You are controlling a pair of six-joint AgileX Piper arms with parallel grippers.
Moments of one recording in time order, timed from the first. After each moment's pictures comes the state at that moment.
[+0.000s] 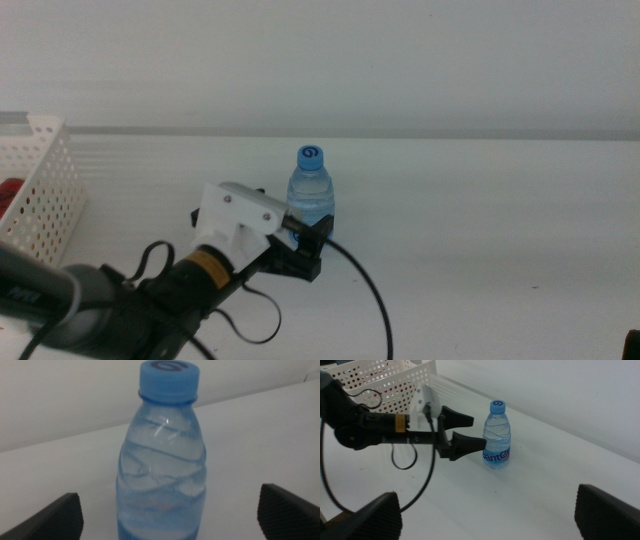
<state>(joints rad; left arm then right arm) -0.54 1.86 -0.52 0.03 -1.02 -0.13 0.68 0.39 -0.65 0.09 0.72 -0.11</state>
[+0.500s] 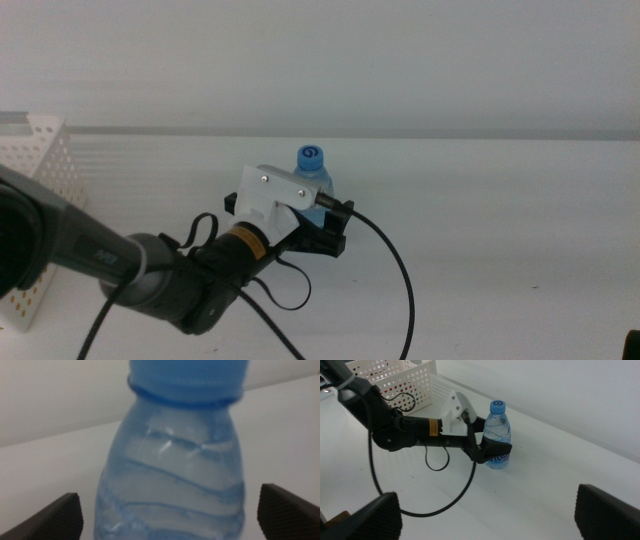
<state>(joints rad) -0.54 2.03 -0.75 0.03 -0.92 -0.15 0.68 0.39 -0.65 0.09 0.72 -0.11</state>
